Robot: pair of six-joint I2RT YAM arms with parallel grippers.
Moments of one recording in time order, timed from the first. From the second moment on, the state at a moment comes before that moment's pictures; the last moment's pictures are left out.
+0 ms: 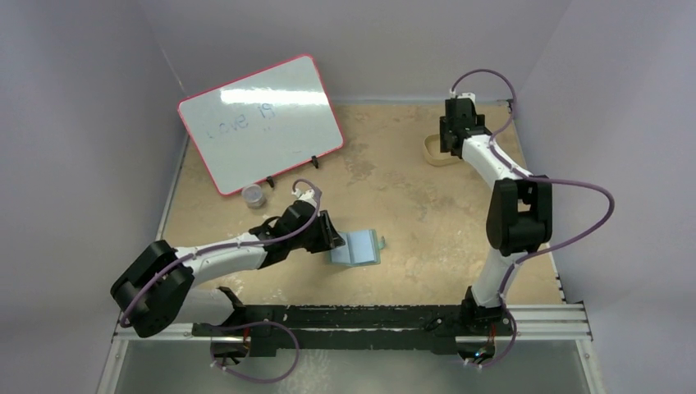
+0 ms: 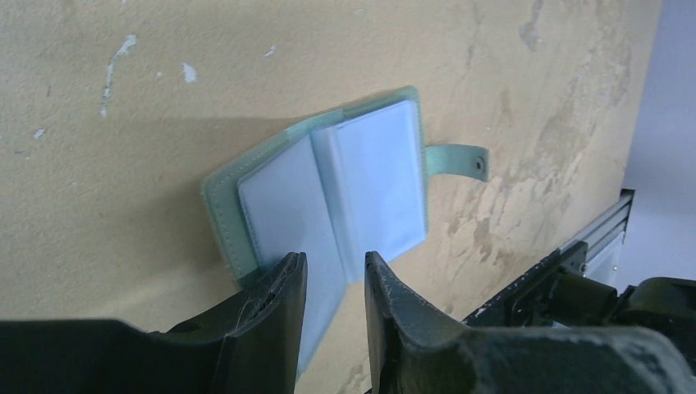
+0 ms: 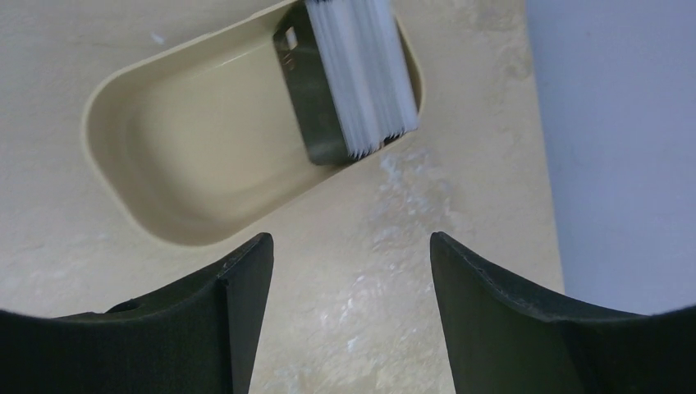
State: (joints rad) left arm -0.78 1.29 0.52 0.06 0.07 -0.93; right arm 0.13 1.83 1.41 -0.38 0.50 0.03
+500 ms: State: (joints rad) left arm -0.78 1.30 0.50 -0.03 -0.07 -0.88; right arm 0.06 2.07 1.69 -0.39 0.52 -0.12
